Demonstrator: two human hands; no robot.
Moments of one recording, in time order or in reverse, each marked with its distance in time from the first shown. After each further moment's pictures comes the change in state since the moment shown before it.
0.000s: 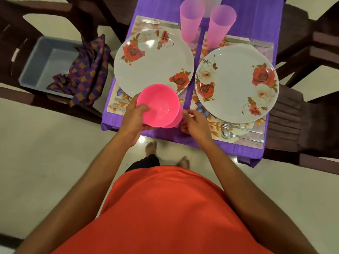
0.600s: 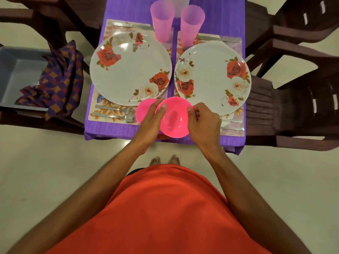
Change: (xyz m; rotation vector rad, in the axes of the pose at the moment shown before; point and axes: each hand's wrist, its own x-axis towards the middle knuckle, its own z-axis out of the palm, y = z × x) left_hand -0.017 -0.025 0.051 0.327 -0.300 0.101; right_hand -0.057 -0.028 -0.042 -0.523 0.470 -0.407
